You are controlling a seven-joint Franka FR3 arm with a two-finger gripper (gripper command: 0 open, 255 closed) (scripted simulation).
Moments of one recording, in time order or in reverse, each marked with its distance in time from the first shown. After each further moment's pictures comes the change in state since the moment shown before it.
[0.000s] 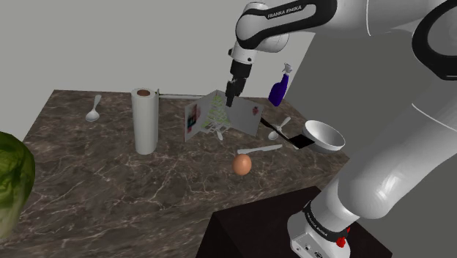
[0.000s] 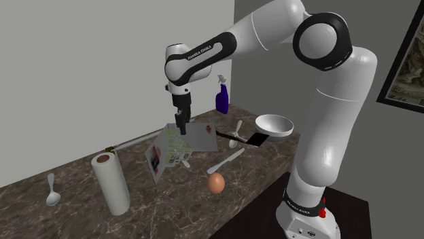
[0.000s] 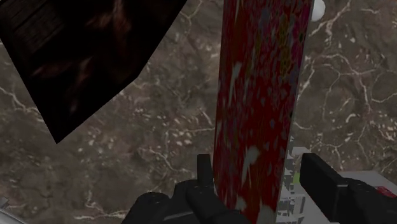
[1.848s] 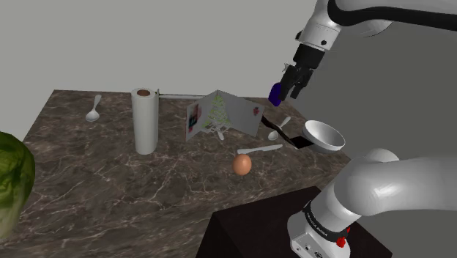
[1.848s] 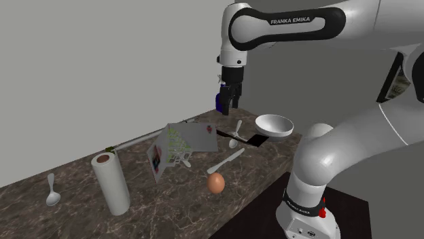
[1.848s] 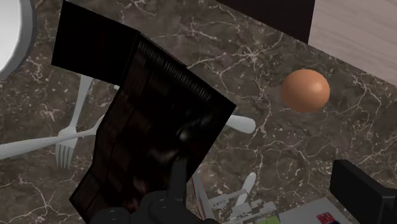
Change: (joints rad) arm -0.111 -0.719 0.004 -0.325 -0.021 -0.332 0.286
